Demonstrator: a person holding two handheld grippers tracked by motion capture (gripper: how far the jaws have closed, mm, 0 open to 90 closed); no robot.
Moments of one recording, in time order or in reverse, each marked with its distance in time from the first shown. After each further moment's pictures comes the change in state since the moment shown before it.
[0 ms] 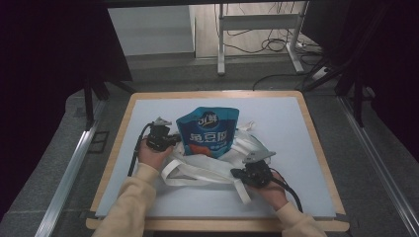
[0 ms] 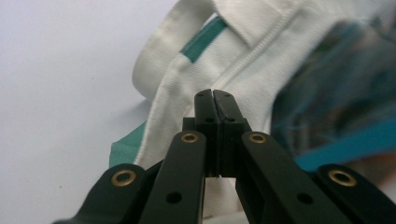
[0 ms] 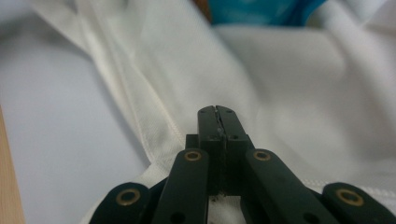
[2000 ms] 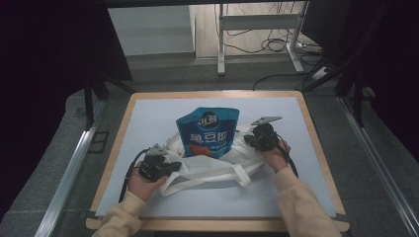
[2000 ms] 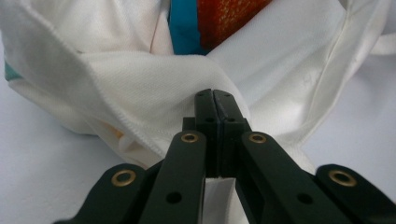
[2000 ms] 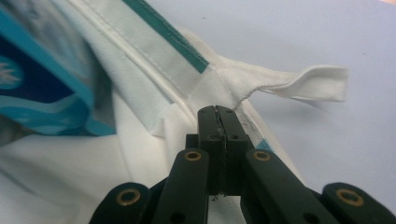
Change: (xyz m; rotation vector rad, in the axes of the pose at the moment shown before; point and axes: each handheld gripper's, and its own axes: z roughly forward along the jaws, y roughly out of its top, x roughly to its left) left arm -0.033 -0.069 -0.042 0.072 -0.141 0.112; right arm -0.089 0.060 0.004 0.011 -0.239 0.120
